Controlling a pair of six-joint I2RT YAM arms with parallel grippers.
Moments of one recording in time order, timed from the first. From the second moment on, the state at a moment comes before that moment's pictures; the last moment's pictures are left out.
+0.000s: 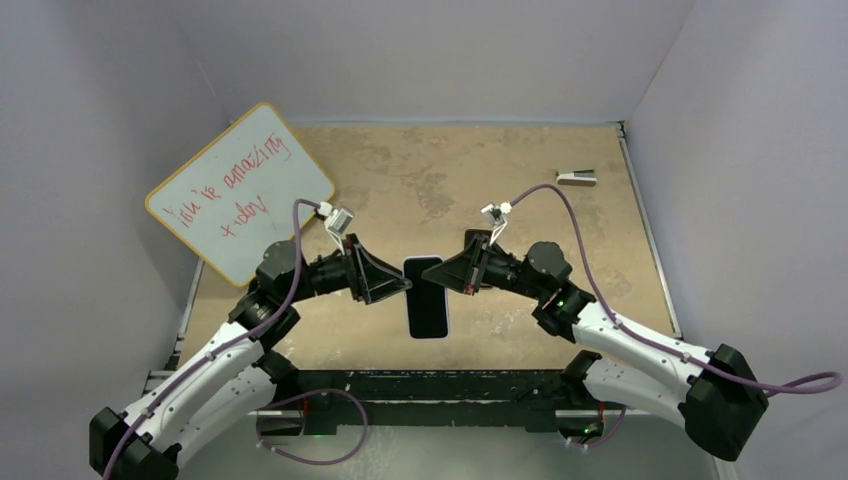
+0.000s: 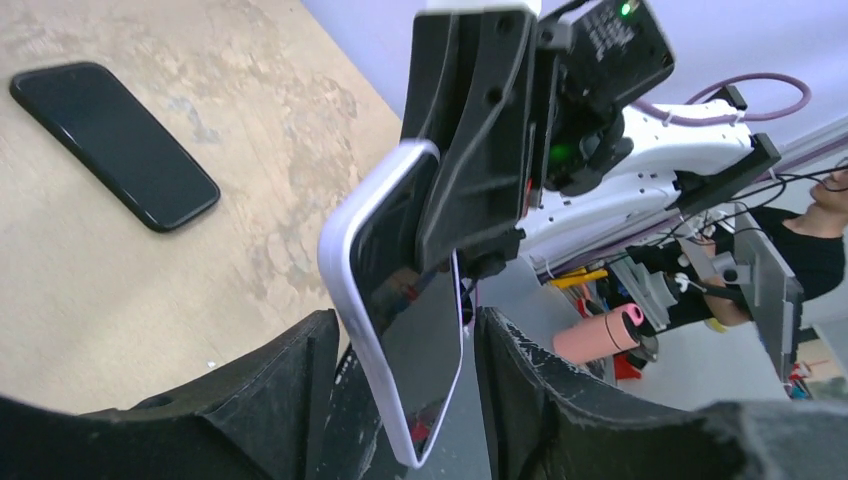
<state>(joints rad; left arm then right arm) -0.59 0.71 0.50 0.17 0.65 -0.80 0.77 0.98 0.52 0.49 -0.47 0.94</state>
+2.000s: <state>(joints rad) -0.59 0.72 0.78 -0.47 0.13 -0.26 0.72 1.90 0.89 0.48 -0.45 0.86</state>
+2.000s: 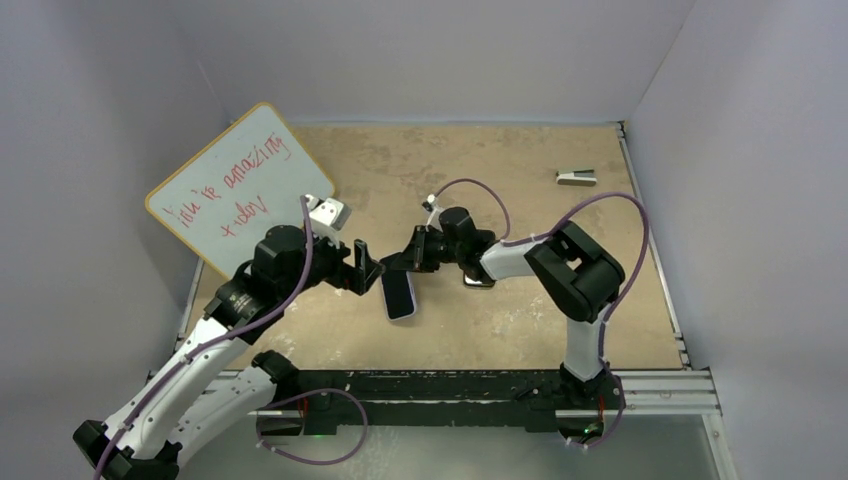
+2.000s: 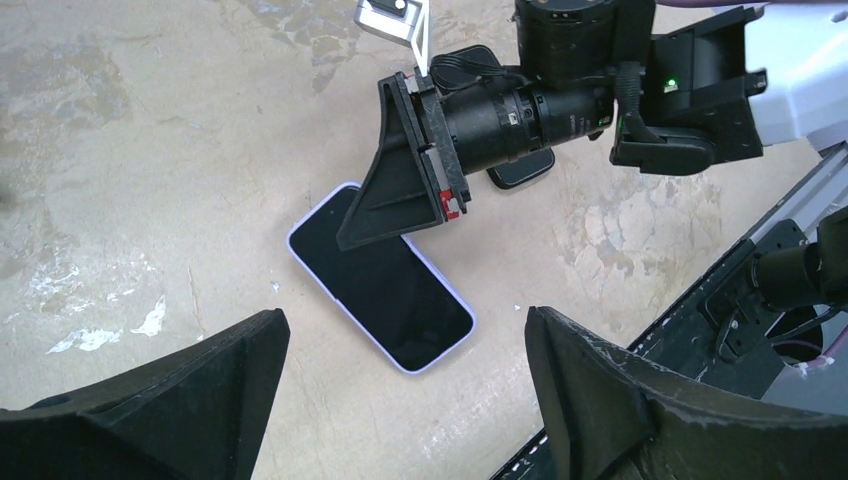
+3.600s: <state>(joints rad) -0.59 0.67 0.81 -0.46 -0.02 -0.42 0.58 0.82 0.87 -0.41 -0.05 0.60</state>
